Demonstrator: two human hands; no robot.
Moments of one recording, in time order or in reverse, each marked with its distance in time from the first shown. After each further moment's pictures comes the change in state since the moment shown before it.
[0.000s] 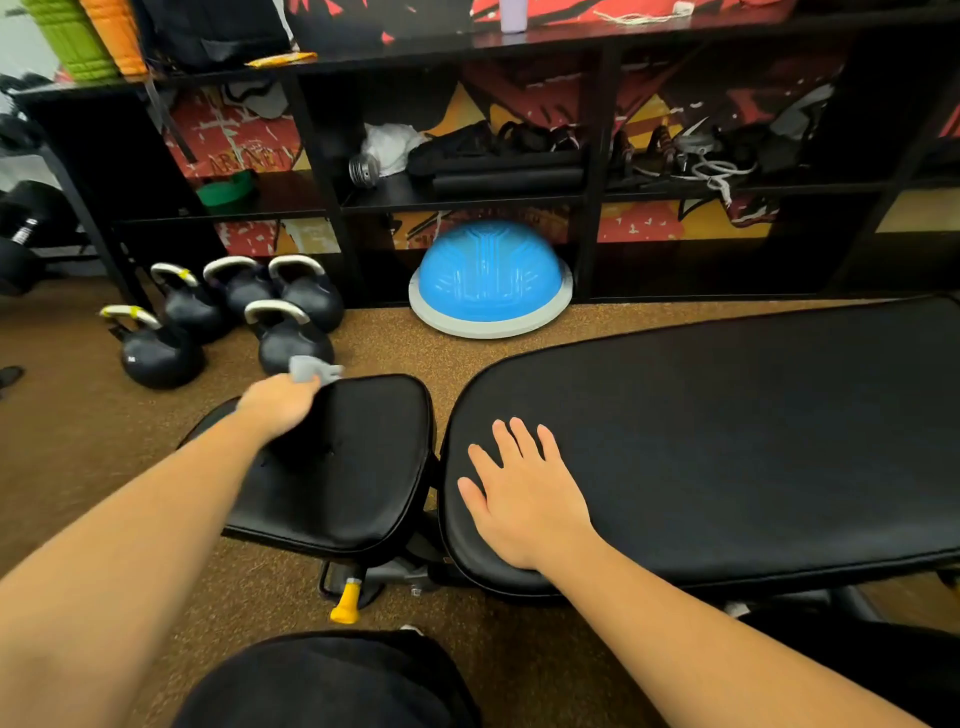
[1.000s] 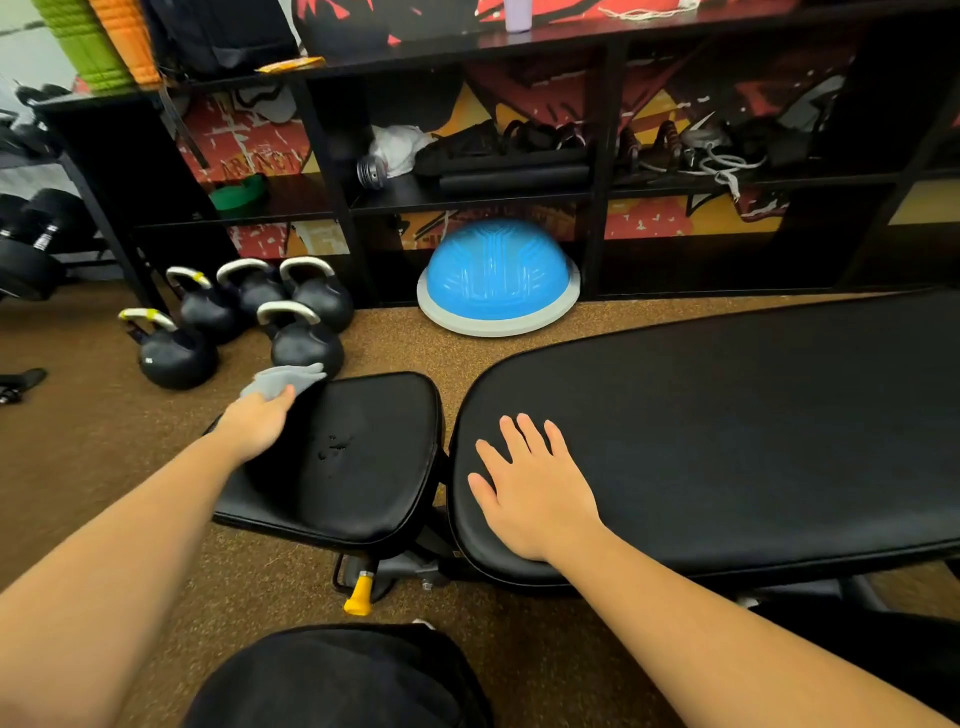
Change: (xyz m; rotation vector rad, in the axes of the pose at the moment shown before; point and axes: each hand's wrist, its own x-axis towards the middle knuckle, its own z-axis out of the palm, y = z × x) left_hand -0.035 -0.033 -0.019 -0.177 0.023 -0.045; right_hand -0.002 0.001 0.000 0.009 -0.015 -0.008
